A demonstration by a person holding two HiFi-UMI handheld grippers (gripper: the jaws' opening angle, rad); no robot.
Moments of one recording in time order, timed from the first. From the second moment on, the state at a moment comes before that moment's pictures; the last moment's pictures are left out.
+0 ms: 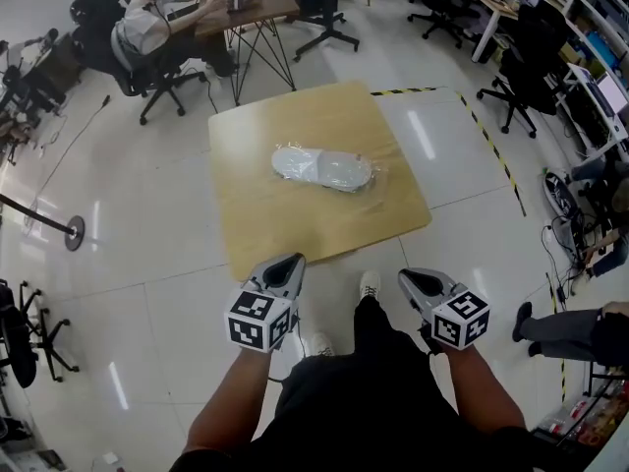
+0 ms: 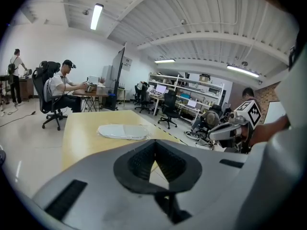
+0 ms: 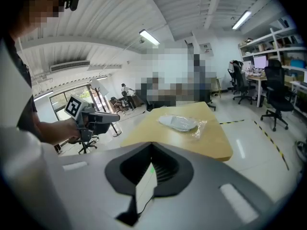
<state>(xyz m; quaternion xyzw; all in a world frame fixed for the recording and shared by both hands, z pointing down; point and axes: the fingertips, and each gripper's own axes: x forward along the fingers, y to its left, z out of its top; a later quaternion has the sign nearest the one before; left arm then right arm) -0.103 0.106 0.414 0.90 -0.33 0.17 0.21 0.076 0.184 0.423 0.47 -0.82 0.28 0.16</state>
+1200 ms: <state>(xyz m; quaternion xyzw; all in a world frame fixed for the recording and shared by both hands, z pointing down) -0.049 -0.190 0.560 0.85 -0.21 0.49 -0.01 0.167 -0.097 0.567 0.41 -0.80 0.41 0.16</state>
